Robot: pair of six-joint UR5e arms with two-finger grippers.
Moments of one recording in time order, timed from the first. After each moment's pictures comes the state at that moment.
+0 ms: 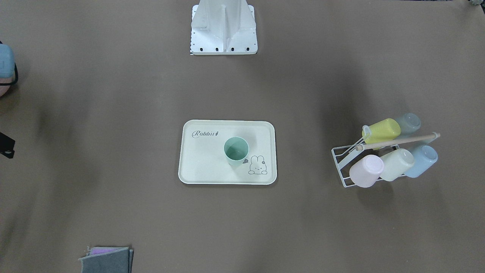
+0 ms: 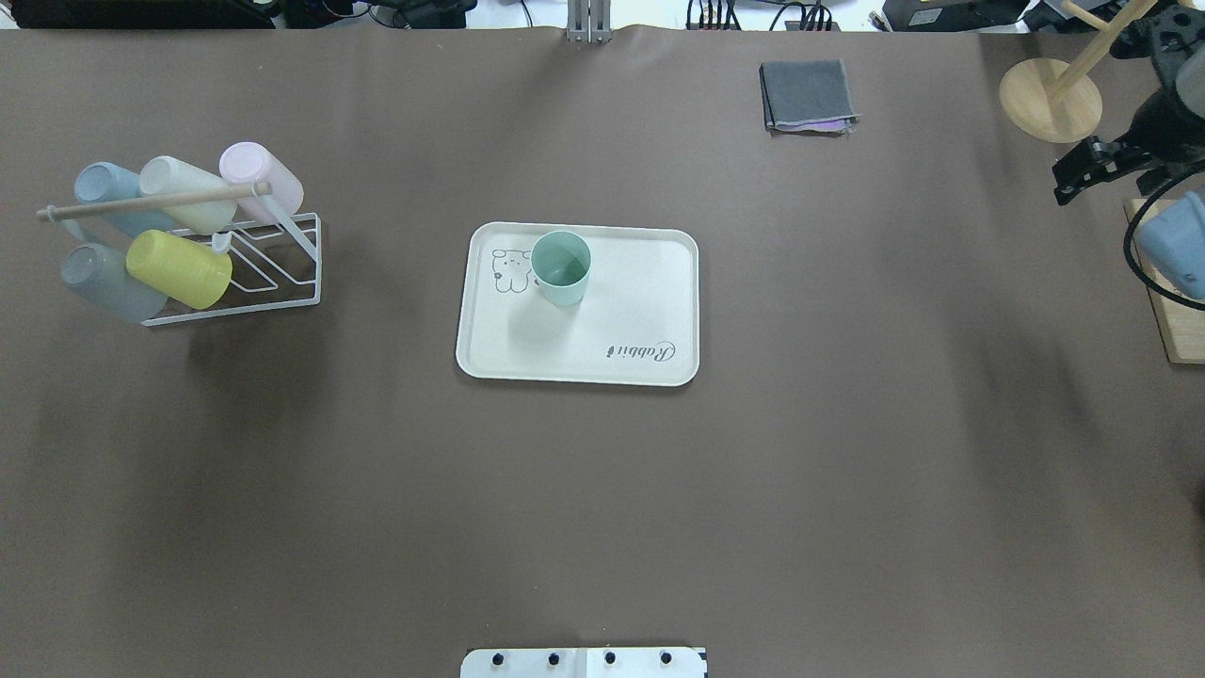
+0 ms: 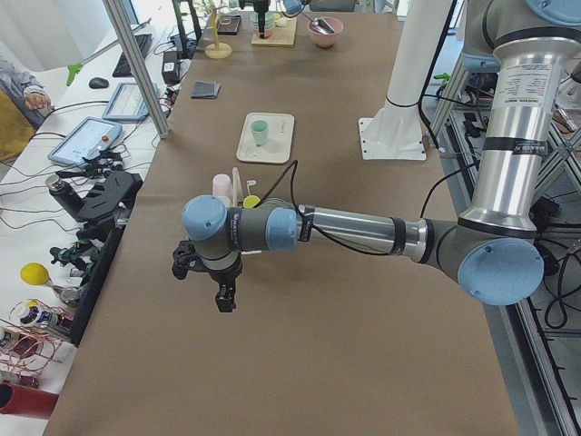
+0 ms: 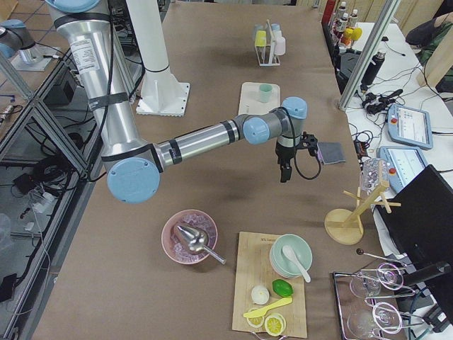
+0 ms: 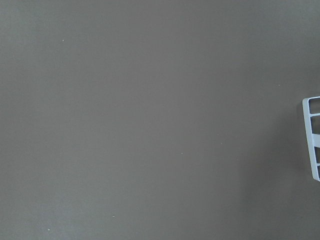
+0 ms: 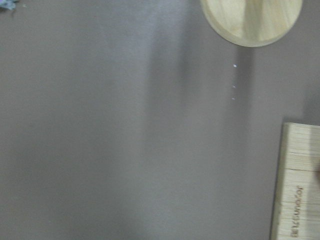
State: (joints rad) left arm -1.57 -1.68 -1.58 -1.44 -2.36 0.02; right arm 1.24 -1.34 1.68 -1.60 2.17 0.36
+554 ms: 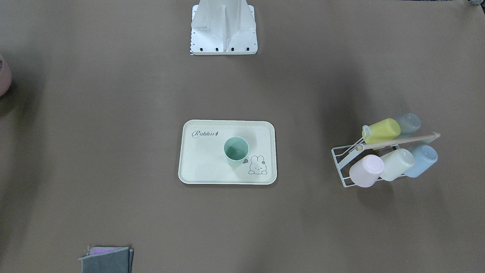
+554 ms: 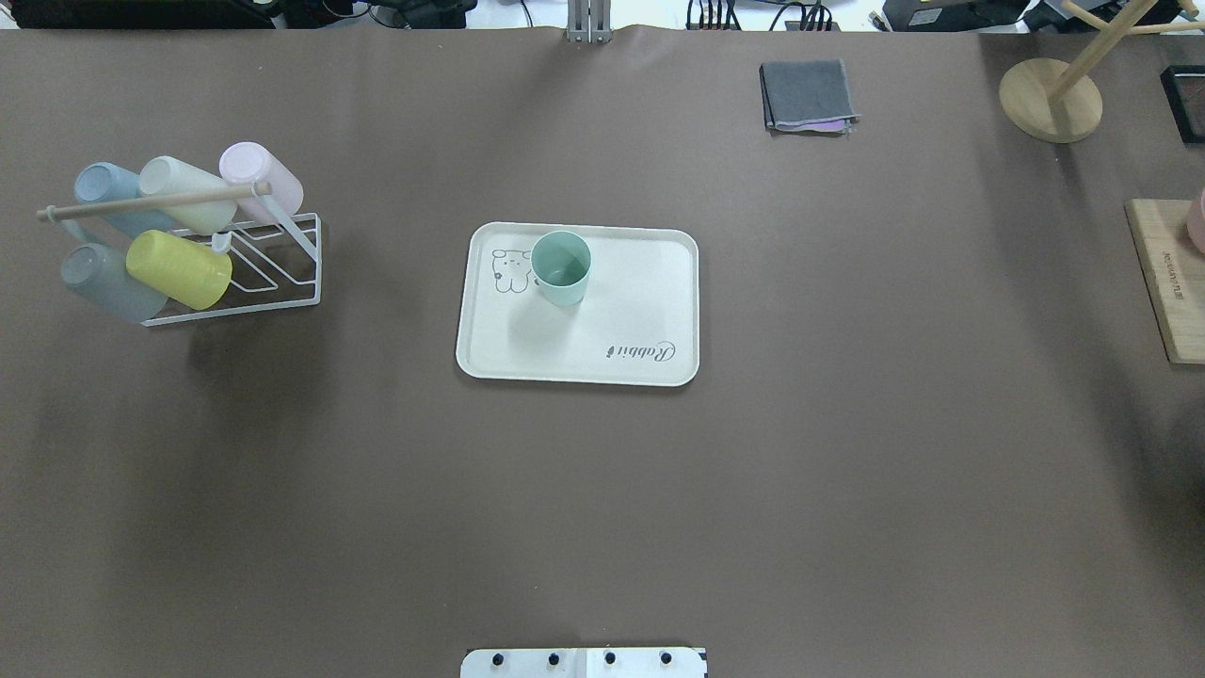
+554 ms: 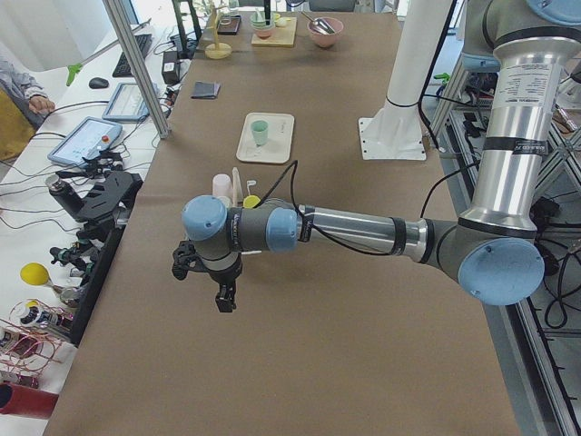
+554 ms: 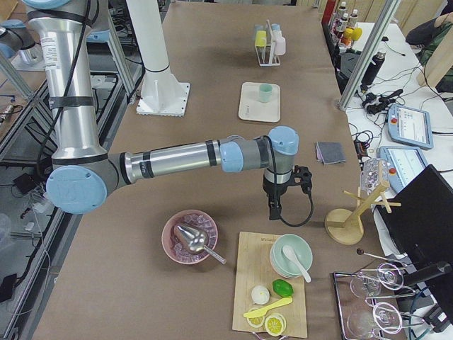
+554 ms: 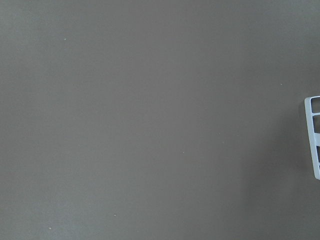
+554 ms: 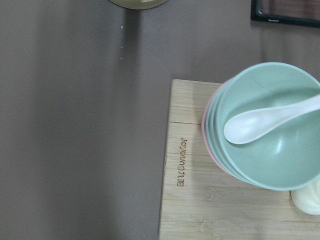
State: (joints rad) left arm -1.57 -1.68 -1.58 -1.44 -2.36 0.02; right arm 1.46 -1.51 1.69 -1.61 2.23 0.15
